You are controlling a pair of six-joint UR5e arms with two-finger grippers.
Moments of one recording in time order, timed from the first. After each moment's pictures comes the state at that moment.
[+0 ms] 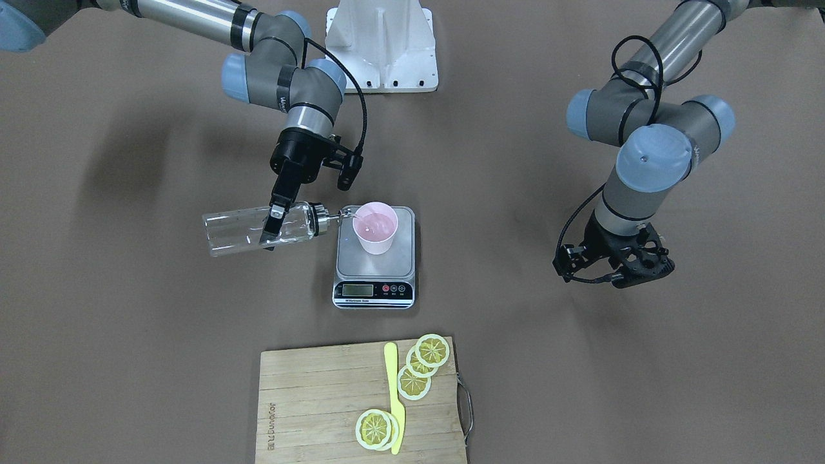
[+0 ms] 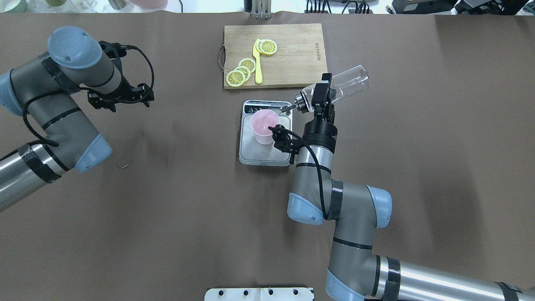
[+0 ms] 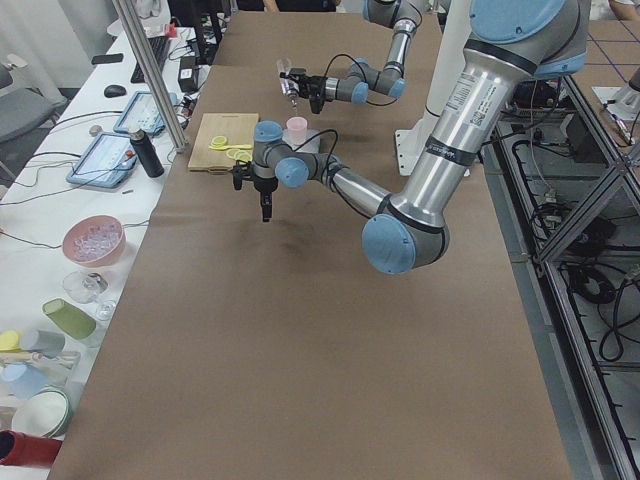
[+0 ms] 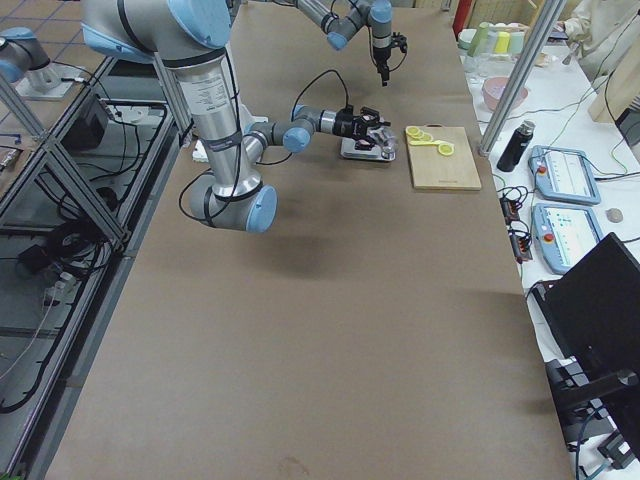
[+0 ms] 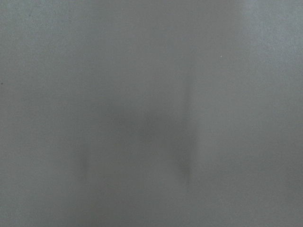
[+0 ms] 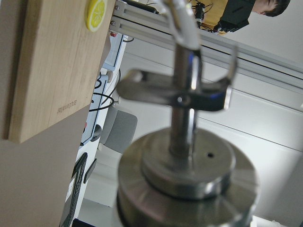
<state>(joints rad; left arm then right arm) -0.85 -2.04 -1.51 -1.79 -1.95 -1.12 0.31 -1.02 1.56 -1.46 0.21 -0.24</state>
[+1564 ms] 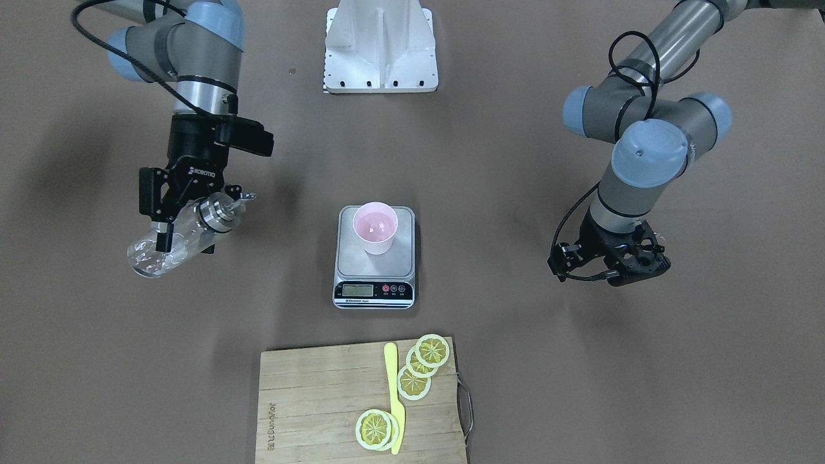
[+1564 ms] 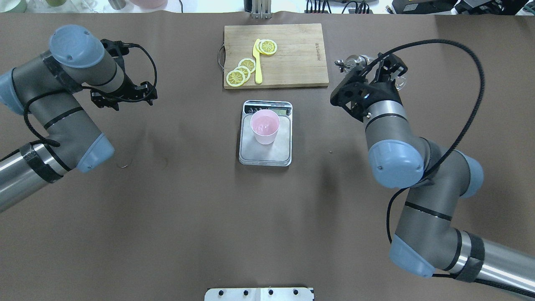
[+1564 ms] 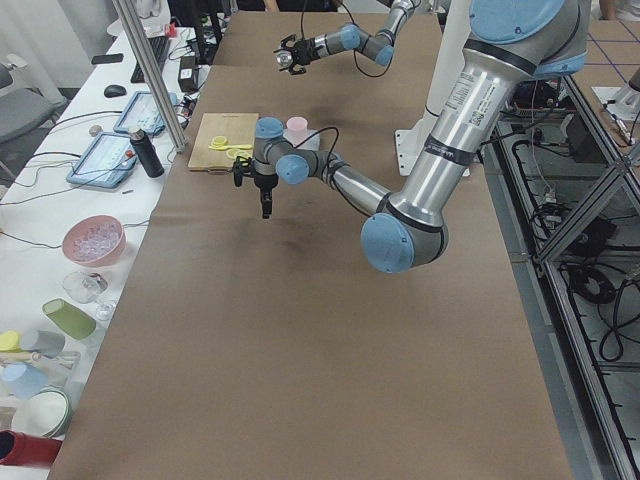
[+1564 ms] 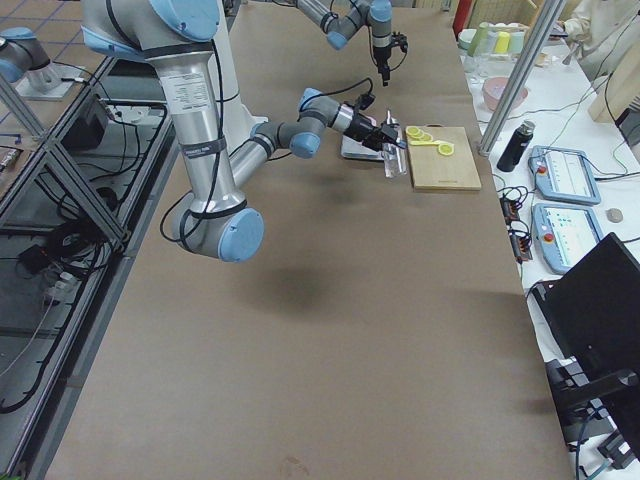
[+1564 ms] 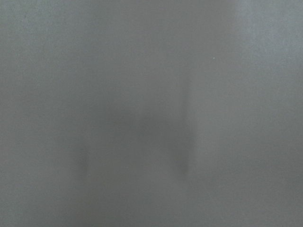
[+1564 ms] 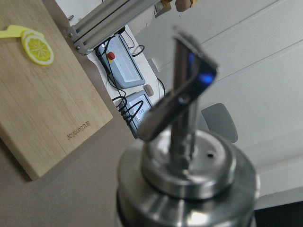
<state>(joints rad) -0.85 -2.05 -1.53 -1.79 -1.94 -1.13 0.54 -1.29 1.89 -1.17 0.83 0.20</state>
